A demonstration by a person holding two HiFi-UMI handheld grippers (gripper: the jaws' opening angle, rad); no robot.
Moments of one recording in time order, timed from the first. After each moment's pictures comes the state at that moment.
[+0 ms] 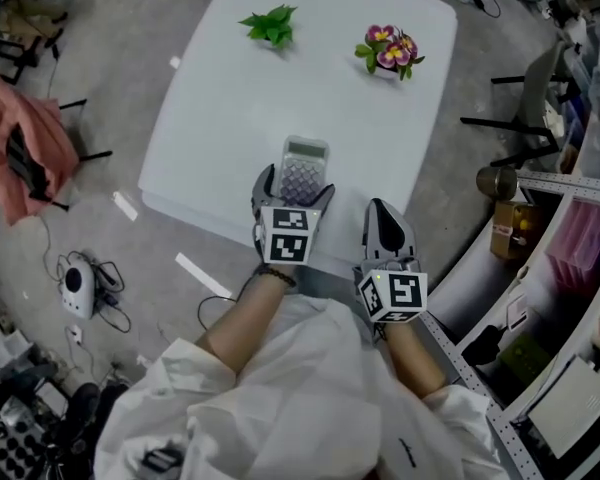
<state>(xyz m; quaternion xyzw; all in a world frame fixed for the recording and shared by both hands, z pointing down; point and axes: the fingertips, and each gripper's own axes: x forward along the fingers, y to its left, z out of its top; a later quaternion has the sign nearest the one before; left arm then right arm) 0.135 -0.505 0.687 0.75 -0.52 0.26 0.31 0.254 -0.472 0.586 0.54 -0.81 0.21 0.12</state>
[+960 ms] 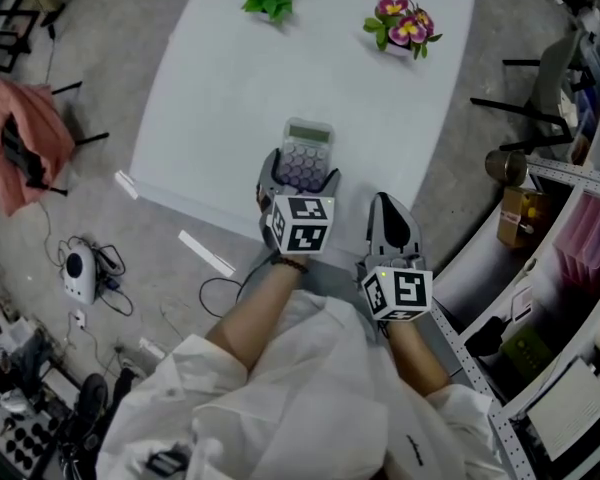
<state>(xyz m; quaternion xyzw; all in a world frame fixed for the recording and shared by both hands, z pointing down) 0.139 -0.506 0.727 0.73 -0.54 0.31 0.28 0.260 -0.466 0.619 0.54 -0.80 0.24 0.13</state>
